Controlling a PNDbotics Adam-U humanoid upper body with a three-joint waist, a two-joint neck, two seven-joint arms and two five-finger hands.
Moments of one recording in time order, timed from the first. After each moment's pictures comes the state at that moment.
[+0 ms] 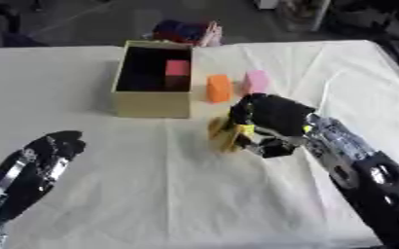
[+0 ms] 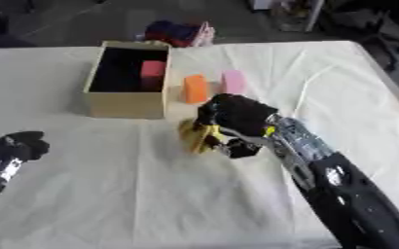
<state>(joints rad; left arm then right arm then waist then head) -0.12 0.22 -0.14 -1.81 -0.21 0.04 -0.39 -0.41 -0.44 0.26 -1.60 1.06 -0.46 0.20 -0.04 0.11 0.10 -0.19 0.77</state>
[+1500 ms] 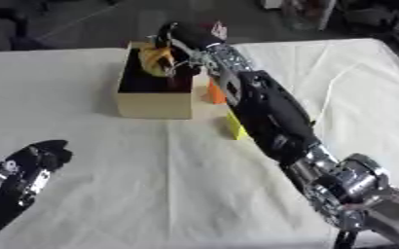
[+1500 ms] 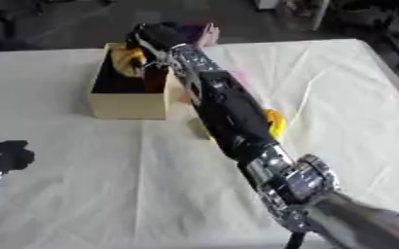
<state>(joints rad) -0.14 0.21 -0.17 -1.81 -0.19 0.04 -0.42 -0.99 -0.10 0.05 -0.81 1.23 -0.21 0.09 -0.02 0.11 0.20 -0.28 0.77</state>
